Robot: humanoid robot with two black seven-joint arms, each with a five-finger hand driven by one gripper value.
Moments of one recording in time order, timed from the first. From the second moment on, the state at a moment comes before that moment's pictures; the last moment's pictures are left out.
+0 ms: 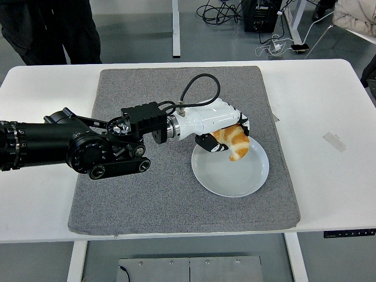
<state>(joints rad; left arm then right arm) -1.37 0.07 0.39 -1.06 1.15 0.45 -0.20 -0.10 0.00 0.07 0.16 -0.08 -0.05 0.23</state>
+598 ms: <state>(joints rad) -1.29 0.02 0.42 -0.99 1.15 0.45 -0.21 -0.10 0.00 0.07 0.16 -0.08 -0.05 0.23</state>
